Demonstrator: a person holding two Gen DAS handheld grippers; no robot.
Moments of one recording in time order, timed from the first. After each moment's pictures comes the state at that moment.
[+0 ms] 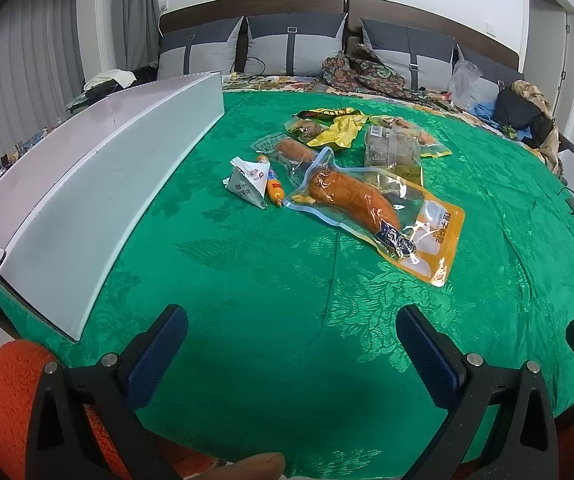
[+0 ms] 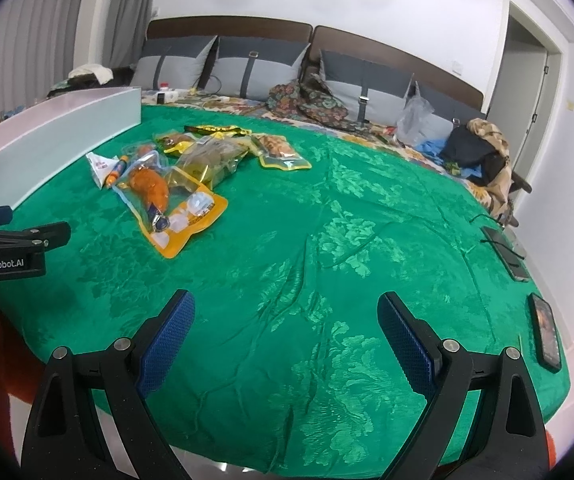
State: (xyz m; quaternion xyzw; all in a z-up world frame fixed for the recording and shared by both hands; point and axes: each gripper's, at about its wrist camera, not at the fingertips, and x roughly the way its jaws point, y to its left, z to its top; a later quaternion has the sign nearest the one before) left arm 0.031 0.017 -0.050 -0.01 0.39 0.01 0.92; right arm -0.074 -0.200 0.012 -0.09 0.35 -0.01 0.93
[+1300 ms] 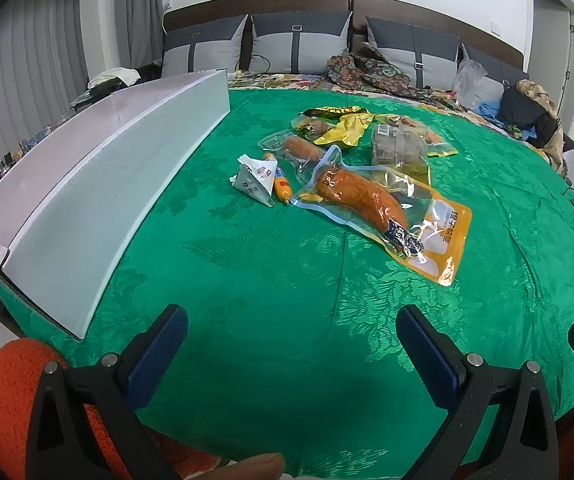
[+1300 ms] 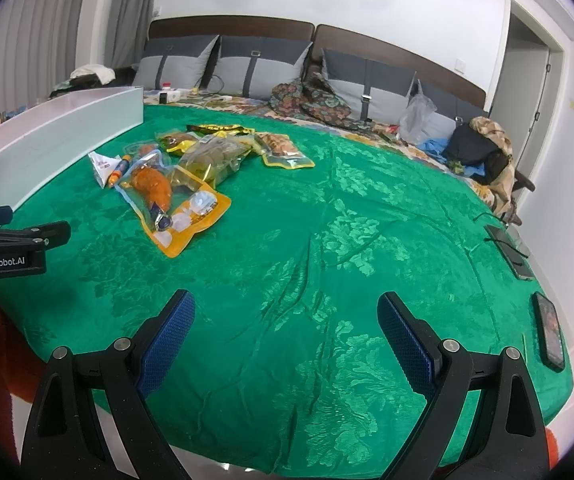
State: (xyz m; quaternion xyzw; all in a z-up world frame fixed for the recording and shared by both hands) left arm 0.032 0.020 -0.051 -0.01 0.40 0.02 0.92; right arm -0.073 -0.197 0.009 -0.09 0.35 -0.01 0.93
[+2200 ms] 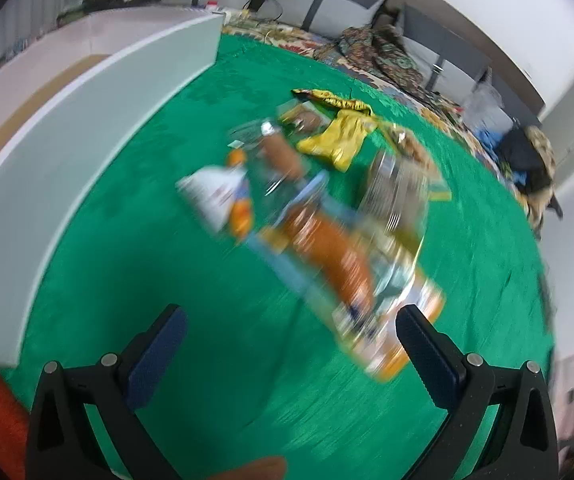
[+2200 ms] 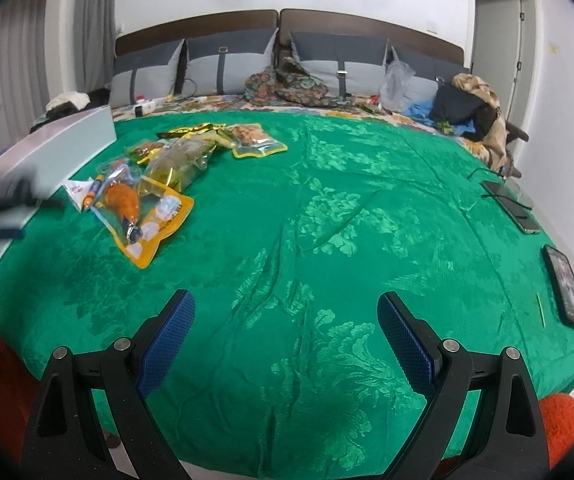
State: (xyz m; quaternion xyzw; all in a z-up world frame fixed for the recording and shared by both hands) left arm 0.147 0.028 -0.031 -0.18 0.49 -0.02 0.85; right arm -0.065 -0.236 0.002 -0.01 0.37 -0.03 0.93
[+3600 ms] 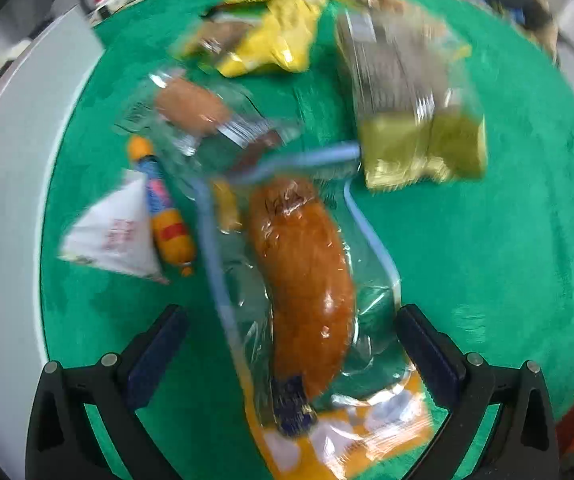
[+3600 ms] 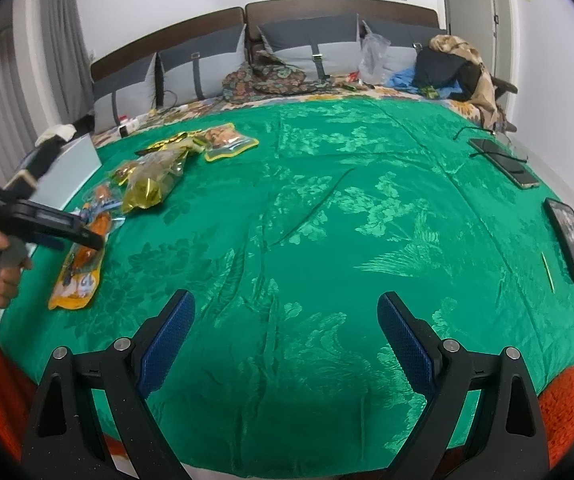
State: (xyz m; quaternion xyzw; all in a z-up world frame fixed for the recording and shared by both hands) left arm 0.203 -0.016 -0.080 0.06 0.61 -0.09 0.79; right arm -0.063 -0.283 0.001 0.08 0.38 -0.04 0.92
